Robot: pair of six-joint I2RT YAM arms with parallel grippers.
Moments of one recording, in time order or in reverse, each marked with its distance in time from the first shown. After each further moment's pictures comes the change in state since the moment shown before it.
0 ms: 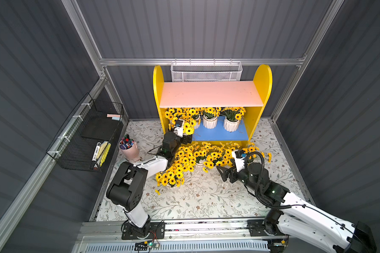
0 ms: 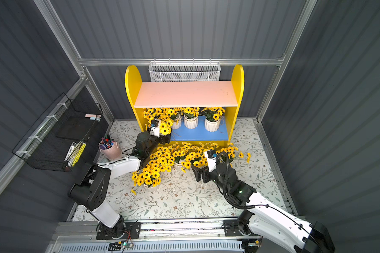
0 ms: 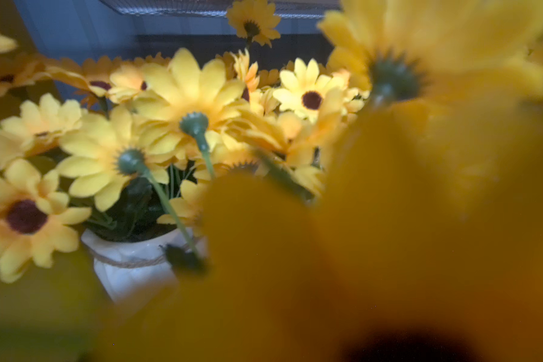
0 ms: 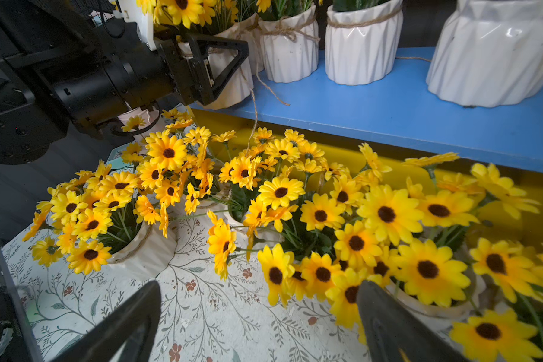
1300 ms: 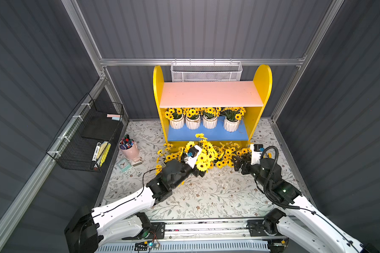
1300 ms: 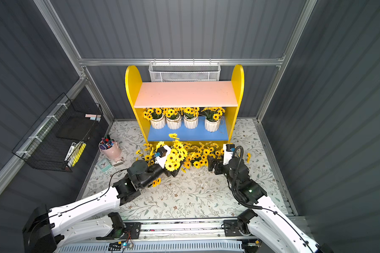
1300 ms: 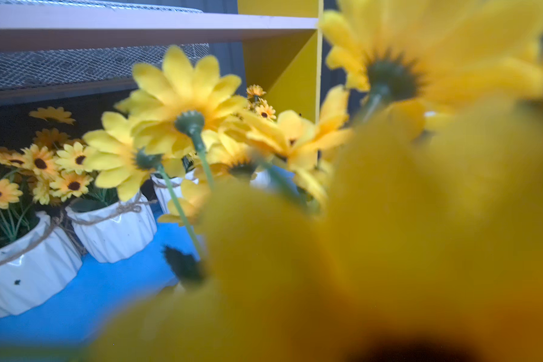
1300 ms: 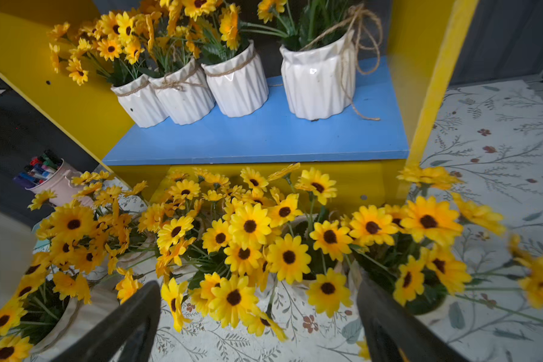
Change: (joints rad) left arm -0.554 -0.651 -0.313 -0.360 -0.150 0.024; right arm -0.254 -0.127 0.071 -0.195 0.055 0.096
